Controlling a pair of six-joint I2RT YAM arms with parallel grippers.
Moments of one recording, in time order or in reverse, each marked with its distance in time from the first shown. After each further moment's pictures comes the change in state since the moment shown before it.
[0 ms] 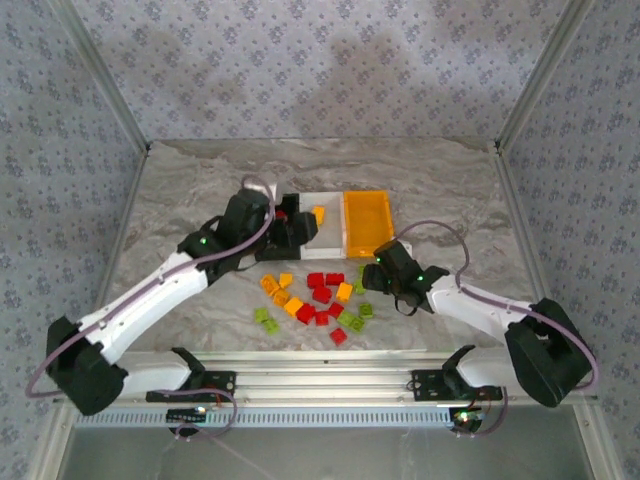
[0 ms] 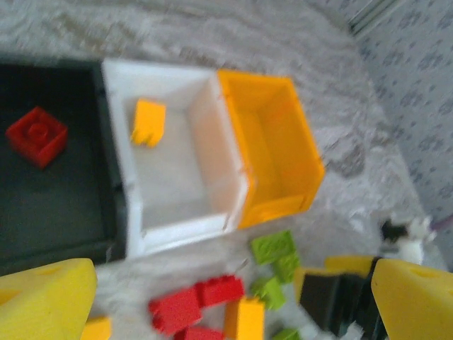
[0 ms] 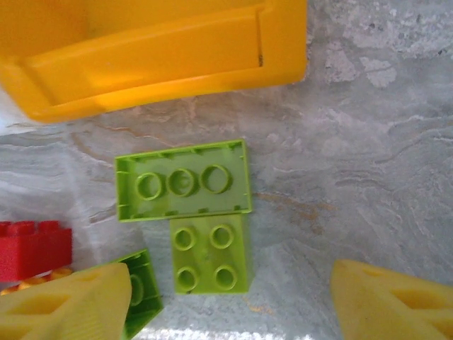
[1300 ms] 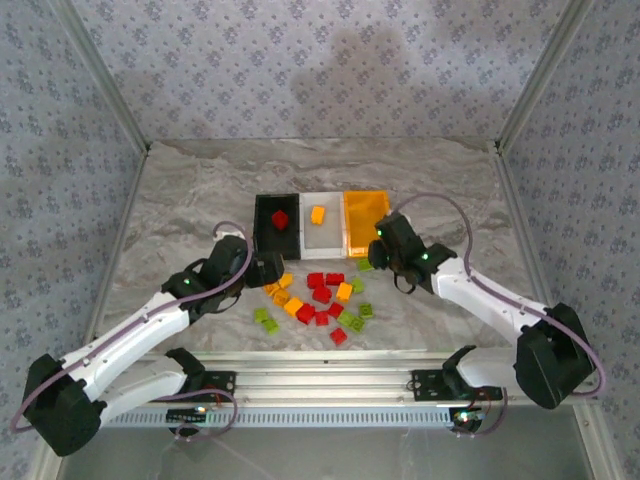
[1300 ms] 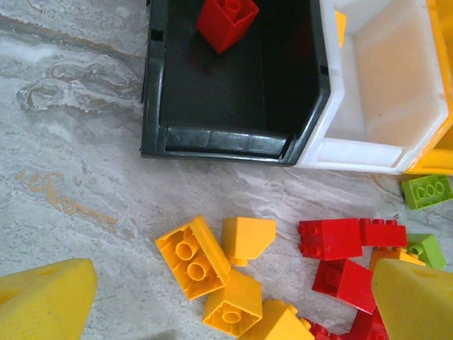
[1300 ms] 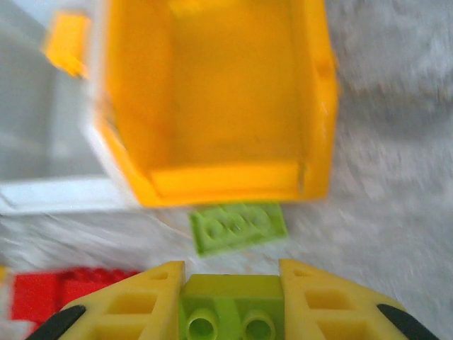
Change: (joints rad) left arm 0.020 -0.228 -0.348 -0.072 -0.167 -0.085; right arm -0.038 -0.005 0.271 -0.142 0.008 -0.118
